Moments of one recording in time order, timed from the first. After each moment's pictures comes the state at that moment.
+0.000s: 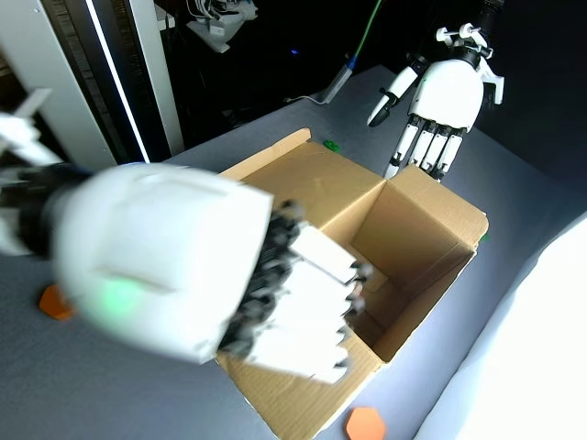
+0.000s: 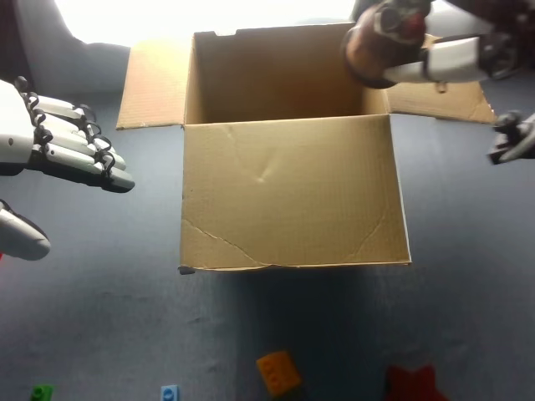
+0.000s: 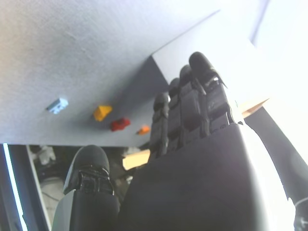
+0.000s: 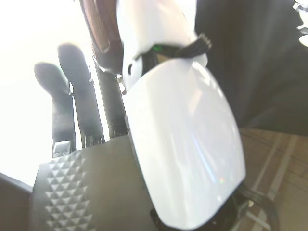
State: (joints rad) left arm 0.24 -0.89 1.57 1.84 -0.95 -0.47; right arm 0.00 -1.01 1.10 0.23 0.36 -1.09
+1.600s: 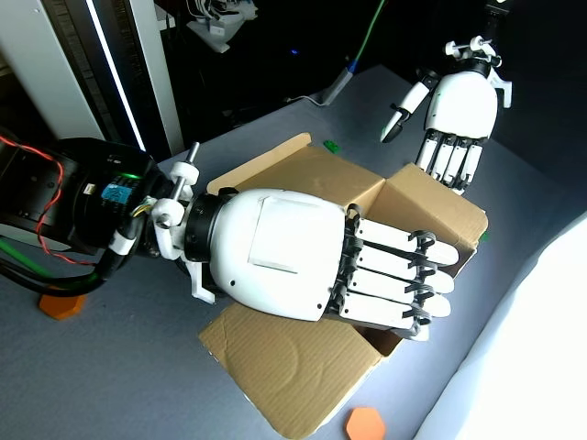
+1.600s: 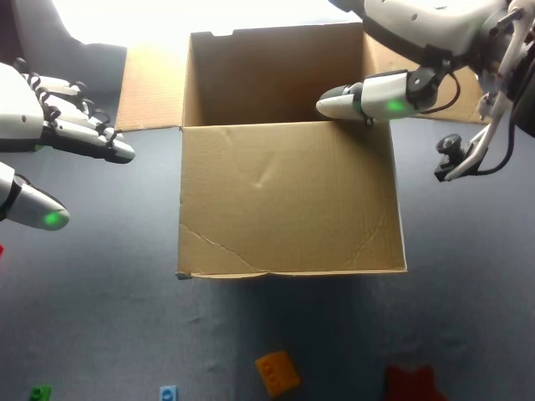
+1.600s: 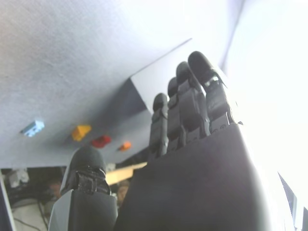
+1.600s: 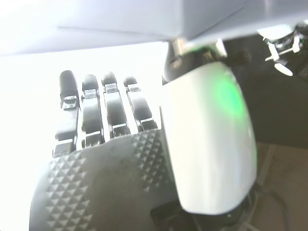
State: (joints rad) left arm 0.28 -0.94 1.62 1.75 -0.82 -0.44; right arm -0.10 -1.17 1.21 0.23 0.49 -1.16
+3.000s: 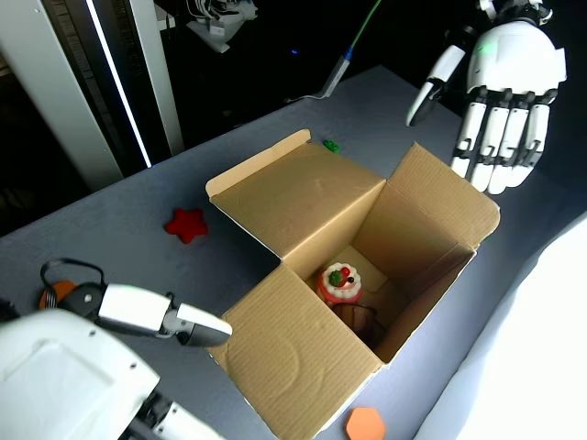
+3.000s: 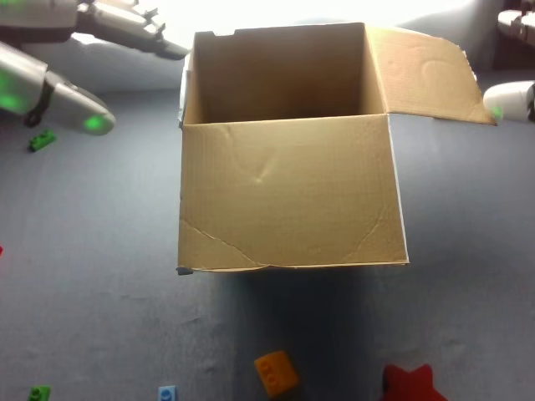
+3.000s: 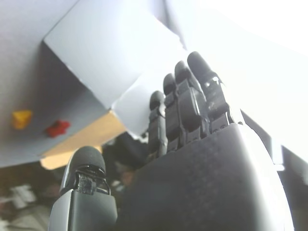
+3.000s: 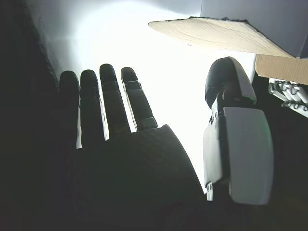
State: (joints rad) left arm -0.14 -0.95 1.54 1.97 -0.89 -0.49; right arm -0.23 -0.86 1.11 0.83 0.38 -1.69
